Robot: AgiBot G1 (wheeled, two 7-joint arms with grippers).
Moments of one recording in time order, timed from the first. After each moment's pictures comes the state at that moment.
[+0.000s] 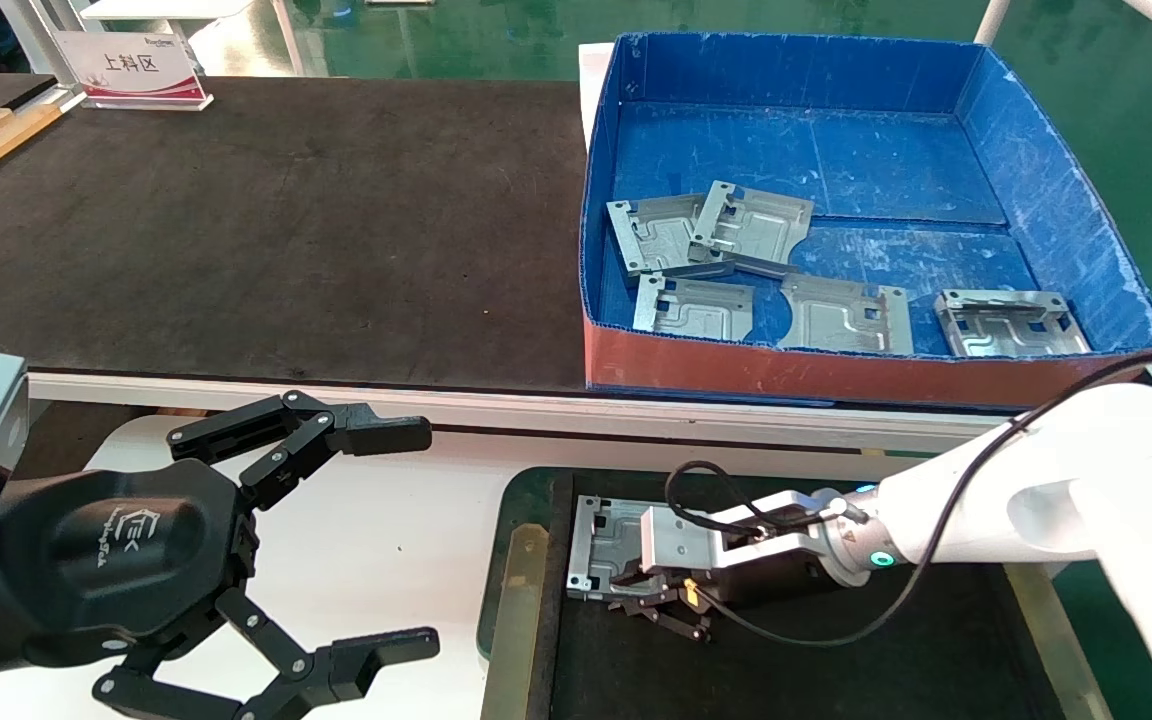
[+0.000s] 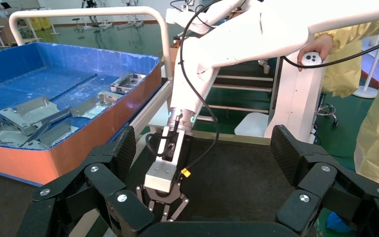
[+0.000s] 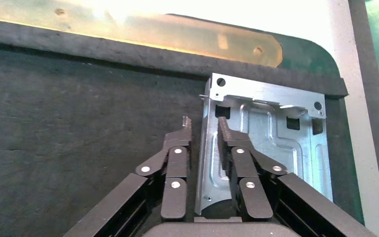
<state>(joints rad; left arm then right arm) -1.10 0.57 0.39 -1.26 0.65 1.45 -0.13 1.59 -1.31 -0.82 0.02 -1.42 -1.33 -0.57</state>
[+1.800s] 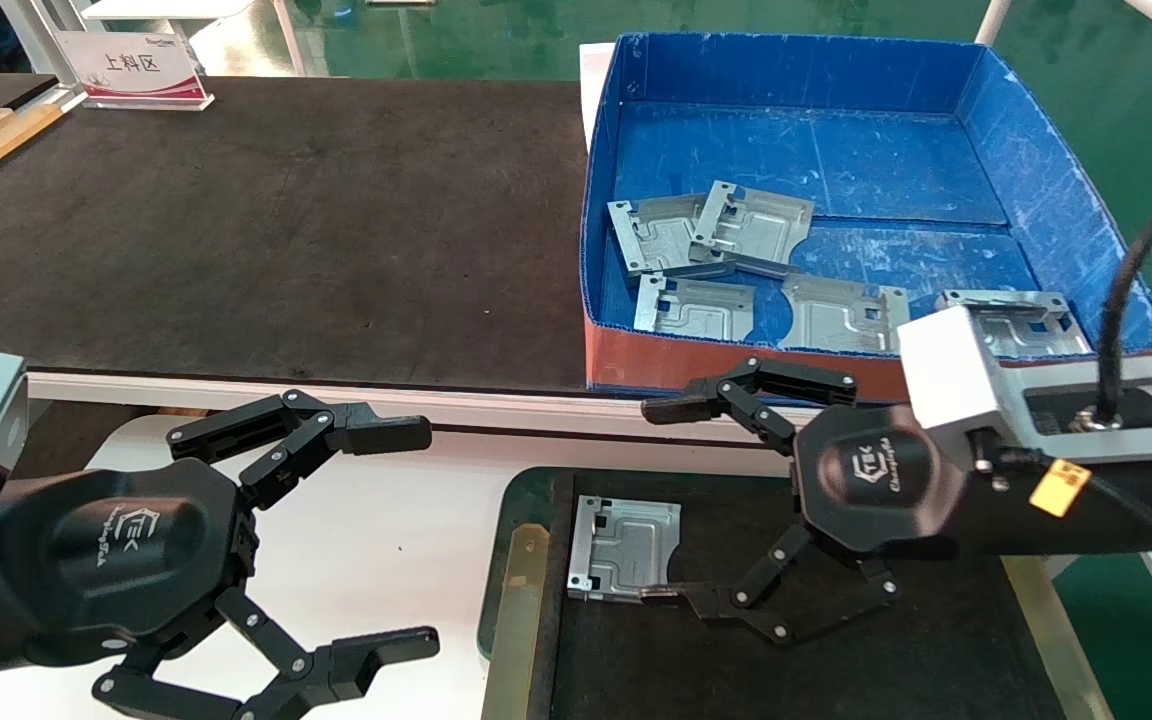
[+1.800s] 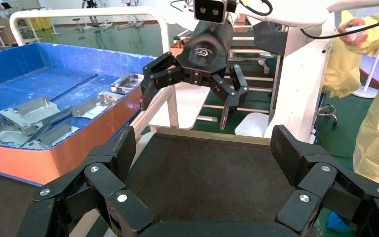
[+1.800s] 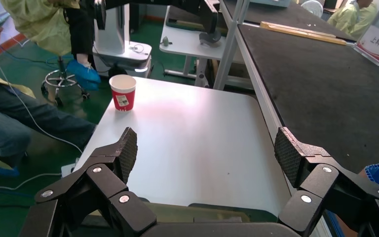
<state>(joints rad) -1.10 0.57 0.39 -1.26 0.65 1.45 -0.13 1.52 -0.74 -0.83 0.86 -0.72 -1.59 -0.11</state>
